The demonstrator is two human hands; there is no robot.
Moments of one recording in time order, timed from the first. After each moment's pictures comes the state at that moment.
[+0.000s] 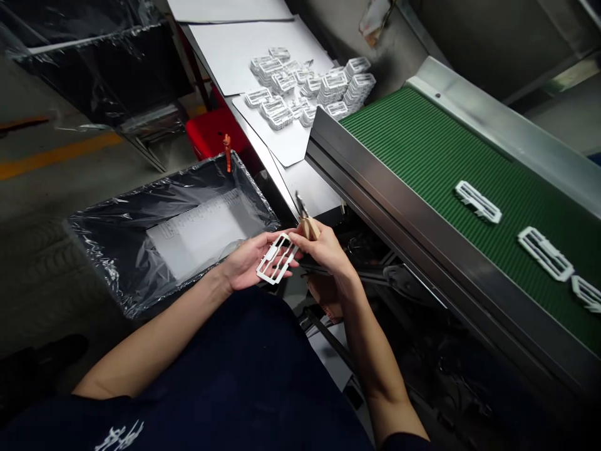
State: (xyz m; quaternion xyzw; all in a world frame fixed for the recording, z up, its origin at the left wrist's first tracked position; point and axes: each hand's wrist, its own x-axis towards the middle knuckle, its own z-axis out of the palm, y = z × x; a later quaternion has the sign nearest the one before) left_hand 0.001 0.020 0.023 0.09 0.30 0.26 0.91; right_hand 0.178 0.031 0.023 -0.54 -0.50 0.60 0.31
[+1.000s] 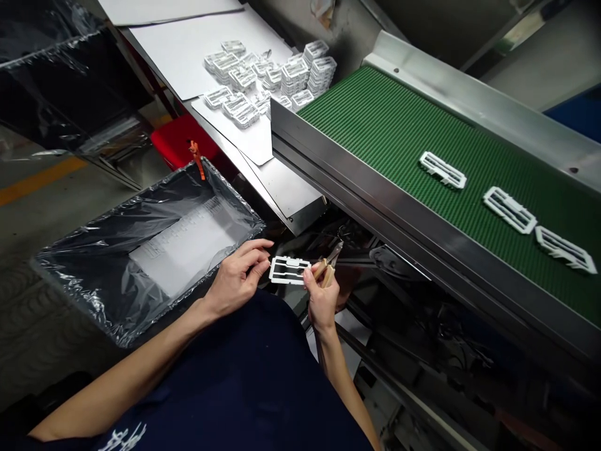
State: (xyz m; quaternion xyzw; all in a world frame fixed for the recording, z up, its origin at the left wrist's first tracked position) left_hand 0.007 -0.006 0.032 0.63 0.45 0.33 0.54; right_hand 0.173 -0.078 -0.010 -0.67 -0.26 0.42 0.56
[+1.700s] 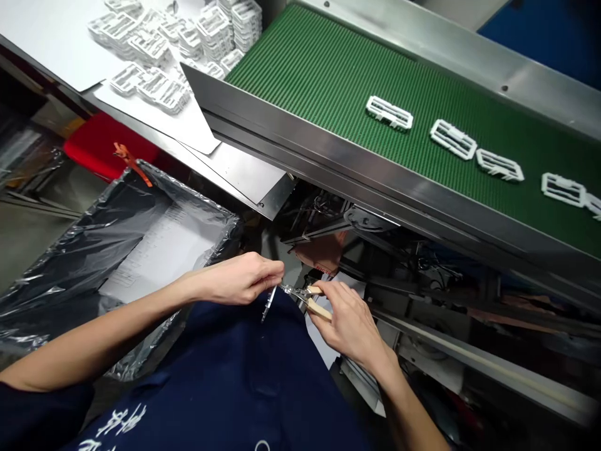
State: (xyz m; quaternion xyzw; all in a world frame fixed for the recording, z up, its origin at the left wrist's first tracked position) left_hand 0.037 0.034 0.054 0.83 0.04 -0.03 0.55; right_hand 0.199 -0.152 0.090 -0.76 -0.59 0.26 0.06
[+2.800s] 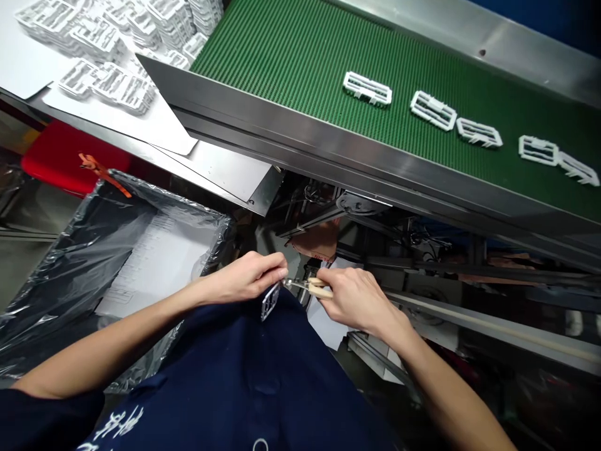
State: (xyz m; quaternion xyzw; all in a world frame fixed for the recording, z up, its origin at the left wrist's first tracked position) left_hand 0.037 0.030 0.042 0.79 0.07 -0.06 0.61; right_hand 0.201 -0.120 0.115 -0.76 -0.58 0.26 -0.14
